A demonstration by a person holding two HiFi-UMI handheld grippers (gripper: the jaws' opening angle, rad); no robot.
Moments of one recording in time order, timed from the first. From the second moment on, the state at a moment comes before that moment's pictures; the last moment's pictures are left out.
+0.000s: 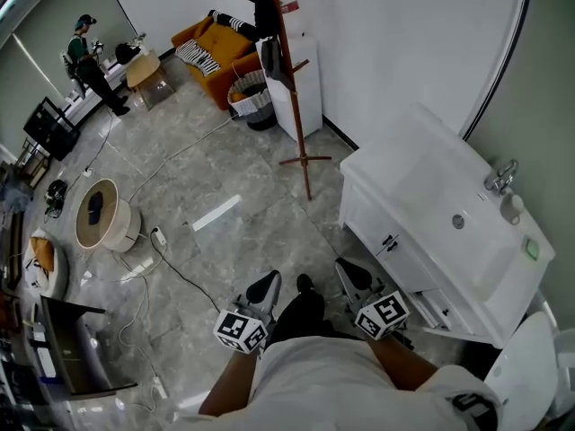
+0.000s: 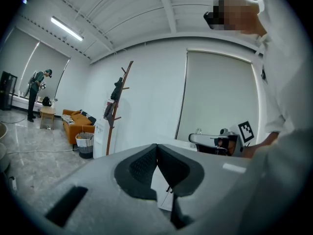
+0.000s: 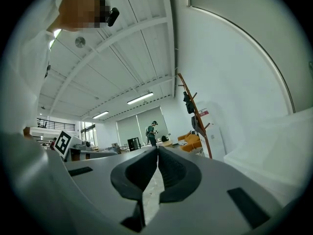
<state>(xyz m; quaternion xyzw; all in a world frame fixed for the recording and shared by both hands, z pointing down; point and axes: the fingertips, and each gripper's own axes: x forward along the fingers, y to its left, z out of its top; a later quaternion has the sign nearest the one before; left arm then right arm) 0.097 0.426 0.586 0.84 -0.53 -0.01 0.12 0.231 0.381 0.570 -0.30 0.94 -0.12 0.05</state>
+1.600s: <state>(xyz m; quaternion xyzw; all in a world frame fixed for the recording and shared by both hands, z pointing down) -0.075 0.139 0.552 0.87 -0.46 -0.08 0.15 0.047 0.096 0.492 -0.29 0.96 -0.01 0.00</state>
